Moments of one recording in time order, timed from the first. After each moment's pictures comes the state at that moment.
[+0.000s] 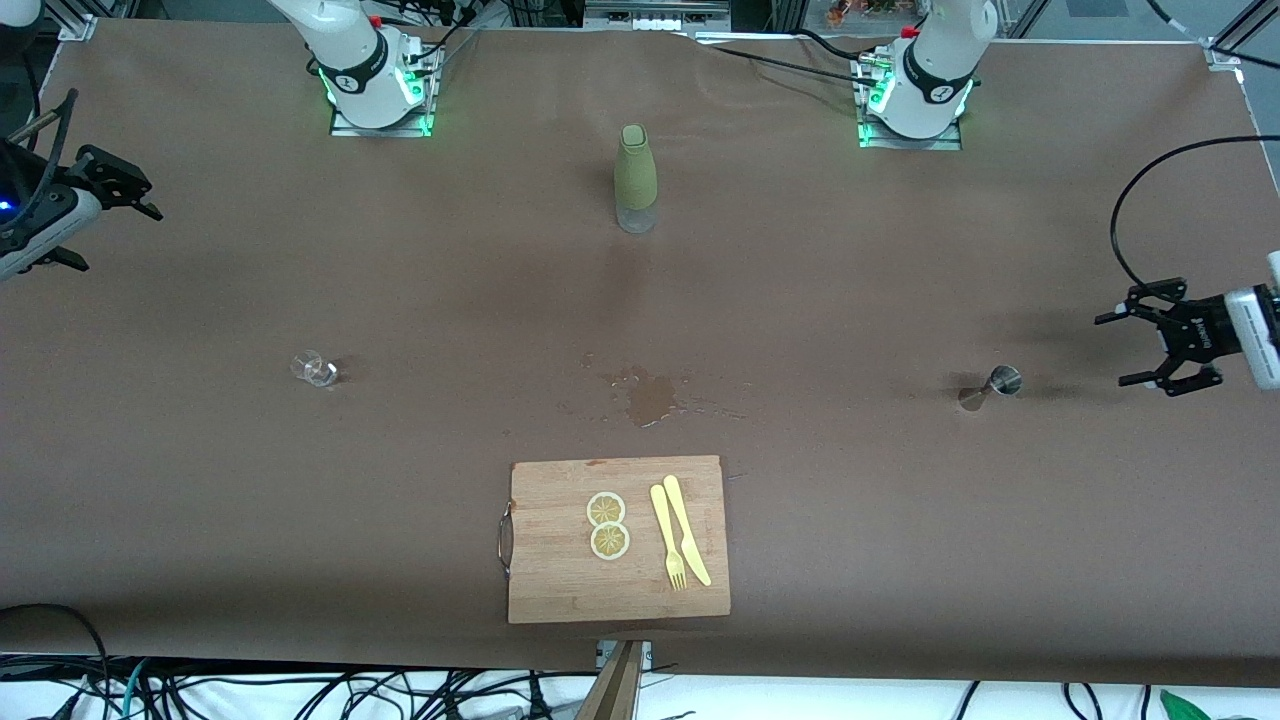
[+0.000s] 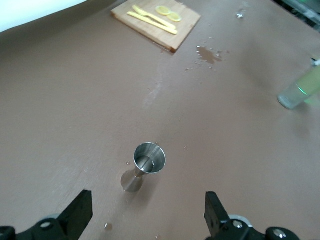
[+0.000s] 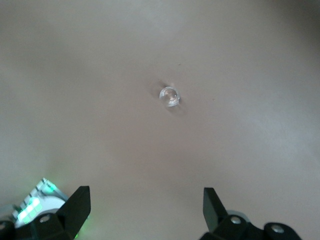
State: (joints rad) left arm 0.22 0.46 0.34 -1.75 -0.84 1.67 1.88; right arm -0.04 0.02 -0.04 -1.65 -0.01 1.55 -0.87
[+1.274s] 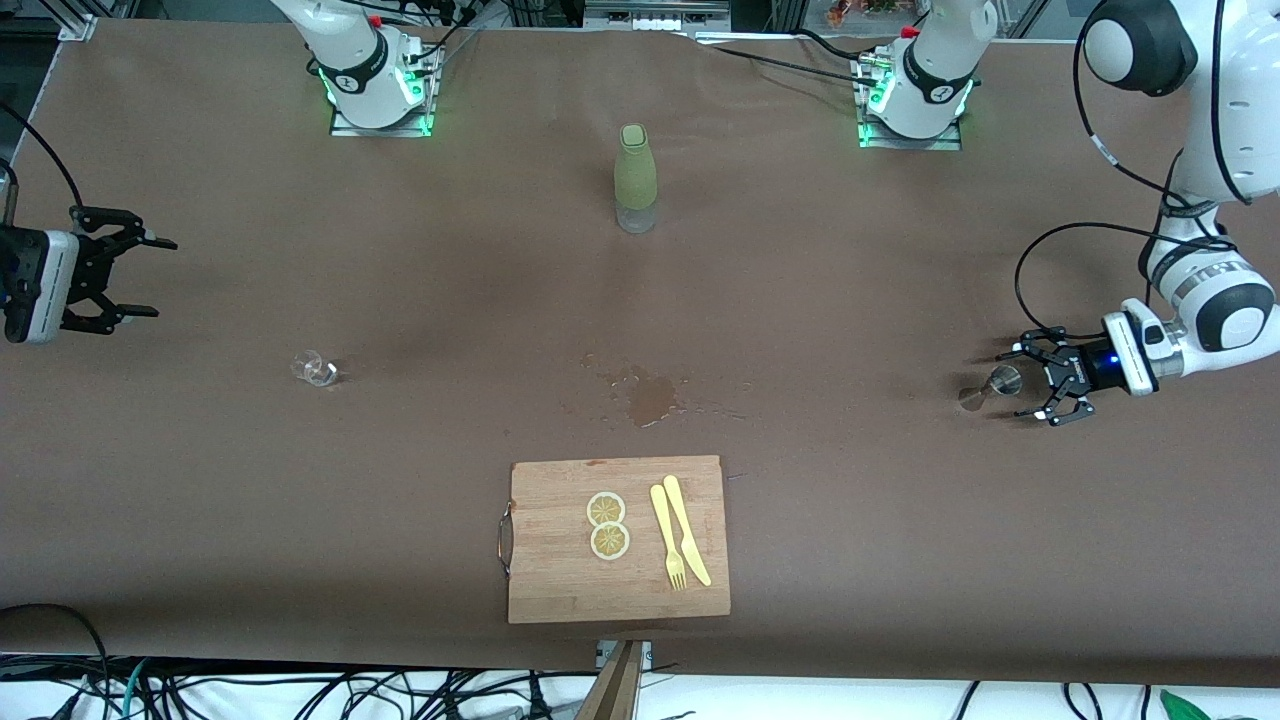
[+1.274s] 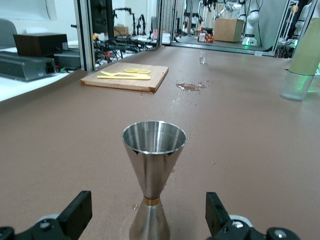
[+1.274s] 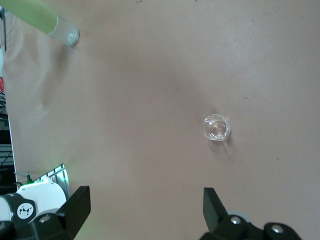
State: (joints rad) left arm 0.22 0.84 0.34 -1.74 -1.32 1.53 2.58; right arm -0.26 0.28 -0.08 -1.66 0.35 1.50 -1.48
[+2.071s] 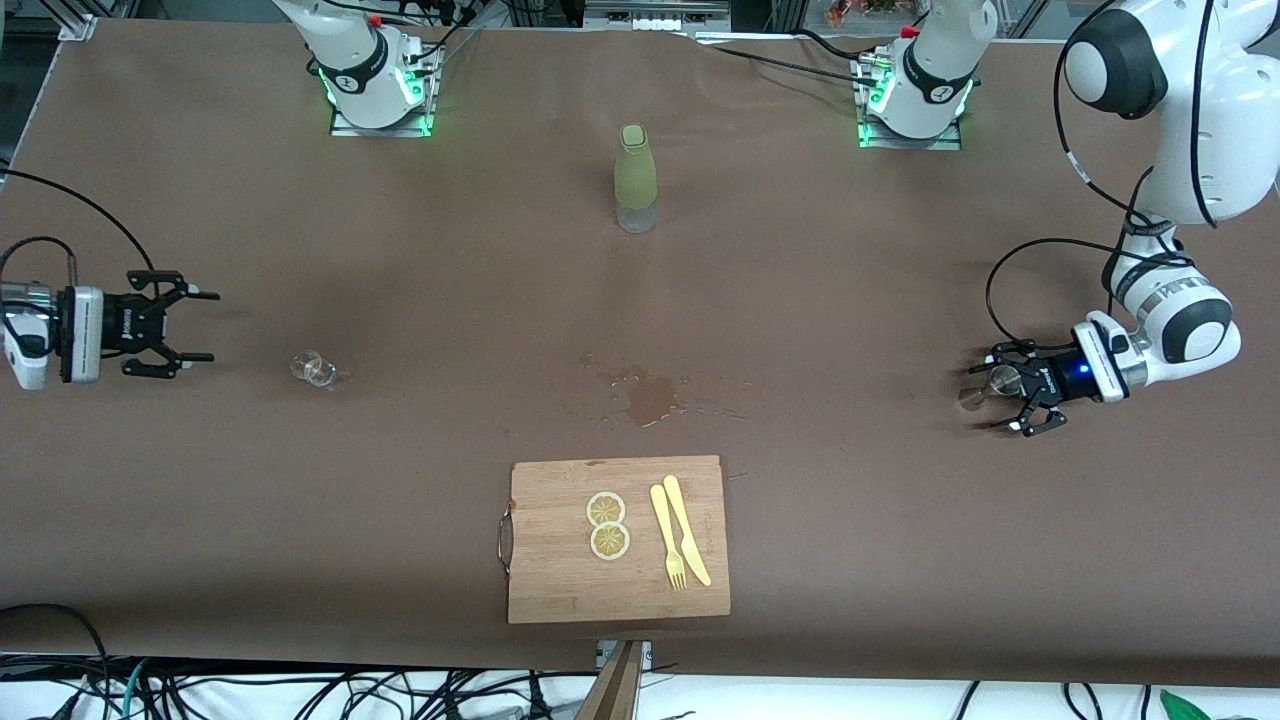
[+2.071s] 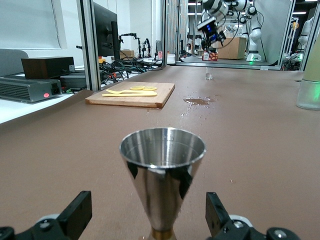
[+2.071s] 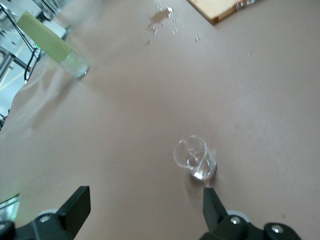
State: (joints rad) left arm 0.17 0.90 0.34 -1.73 -1.44 1.50 2.64; right arm -0.40 0.59 -0.08 -1.66 0.67 1.57 -1.90
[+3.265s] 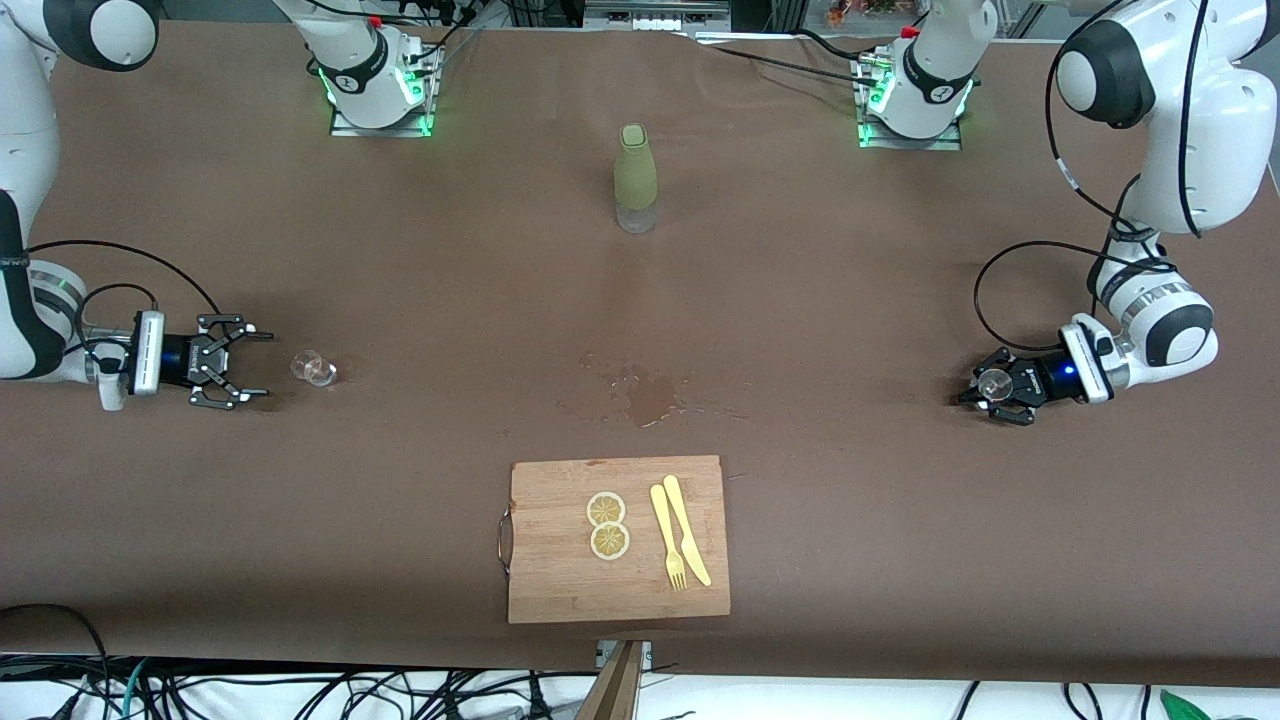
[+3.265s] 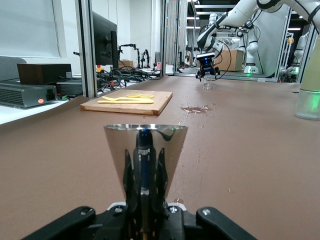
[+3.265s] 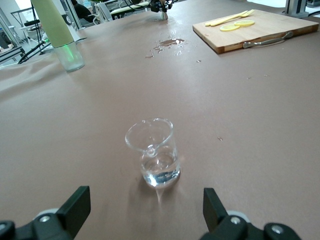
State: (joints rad) left arm 0.17 0.93 0.34 -1.73 -1.48 1.45 2.65; right arm -0.44 0.87 -0.05 -1.56 0.86 1.59 -2.34
